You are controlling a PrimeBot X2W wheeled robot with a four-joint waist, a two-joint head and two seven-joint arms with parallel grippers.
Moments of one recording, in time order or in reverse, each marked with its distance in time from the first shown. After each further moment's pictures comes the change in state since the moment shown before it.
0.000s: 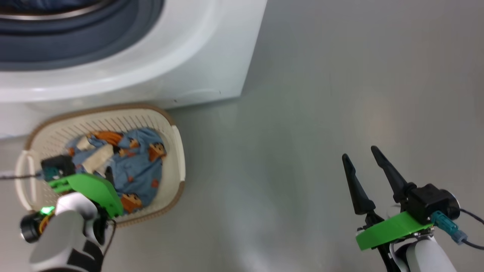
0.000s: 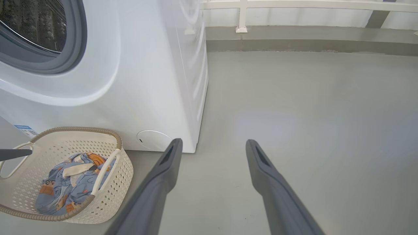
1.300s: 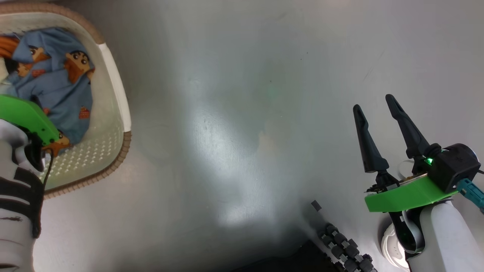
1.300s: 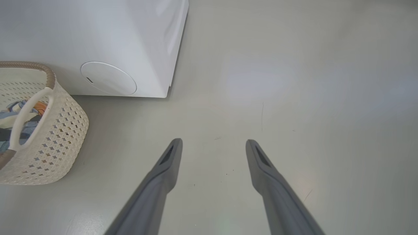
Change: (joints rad) left arm -0.407 0.142 0.004 0.230 -0.041 0.065 0.052; right arm -0.141 -0.049 0.013 -0.092 0.061 0.000 0.000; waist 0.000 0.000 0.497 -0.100
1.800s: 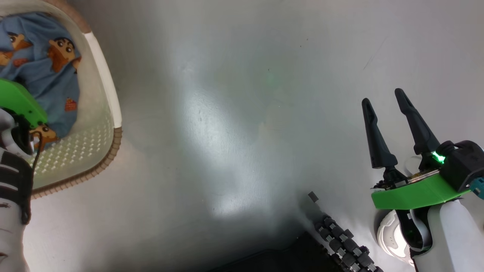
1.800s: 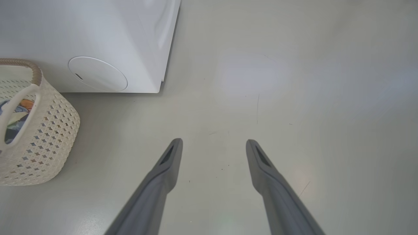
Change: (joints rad) left arm -0.067 0.014 -0.009 0.009 -0.003 0.025 0.009; right arm 0.000 -0.011 -0.011 -0.032 0.040 0.000 -0.002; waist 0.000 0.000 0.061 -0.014
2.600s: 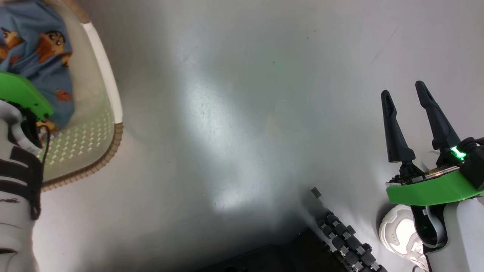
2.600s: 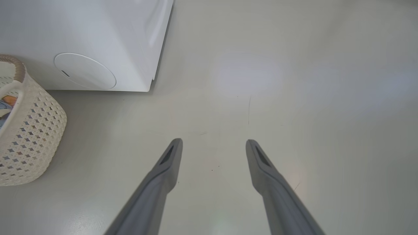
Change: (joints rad) left arm -0.019 -0.026 -0.020 0.003 -0.030 -0.025 -0.051; right arm 0.001 -0.026 -0.045 -0.034 0.008 0.000 0.000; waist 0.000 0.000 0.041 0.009
